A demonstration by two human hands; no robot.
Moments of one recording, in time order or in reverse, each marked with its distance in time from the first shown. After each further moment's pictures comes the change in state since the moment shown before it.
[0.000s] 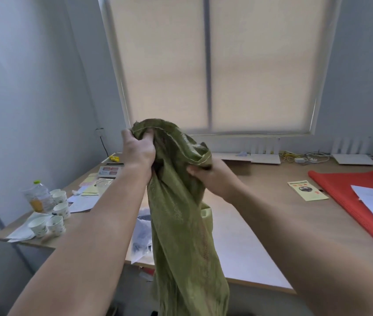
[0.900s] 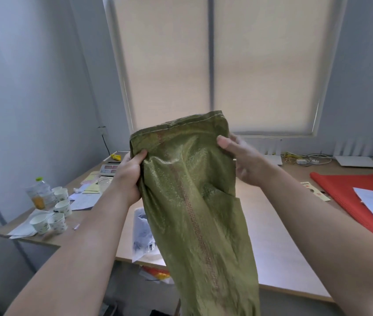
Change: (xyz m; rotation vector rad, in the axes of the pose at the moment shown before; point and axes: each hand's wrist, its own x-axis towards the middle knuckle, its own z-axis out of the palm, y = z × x) left_hand -0.005 -0.038 -0.043 -0.316 -0.299 -0.328; right_hand 0.023 -0.002 -0.061 0.560 -0.023 0.355
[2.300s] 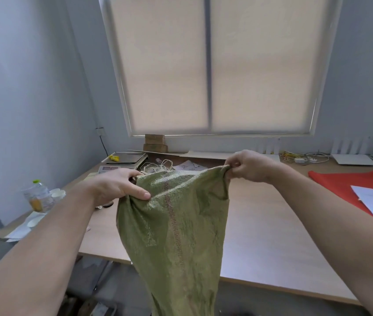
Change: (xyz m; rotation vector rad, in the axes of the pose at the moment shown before) left_hand -0.006 0.032 -0.040 0.925 -0.488 -0.151; right_hand -0.008 -0.003 -0.027 -1.324 -0.032 -0.109
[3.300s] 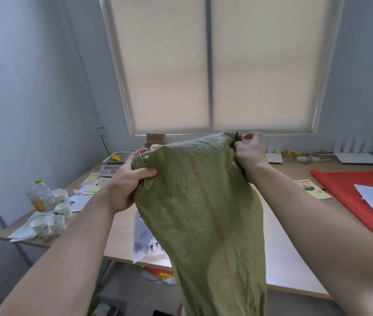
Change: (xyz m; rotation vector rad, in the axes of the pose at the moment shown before) left_hand 0.009 0.007 0.037 -0.653 0.257 0.193; right_hand 0.024 -0.022 0.016 0.797 0.637 0.369
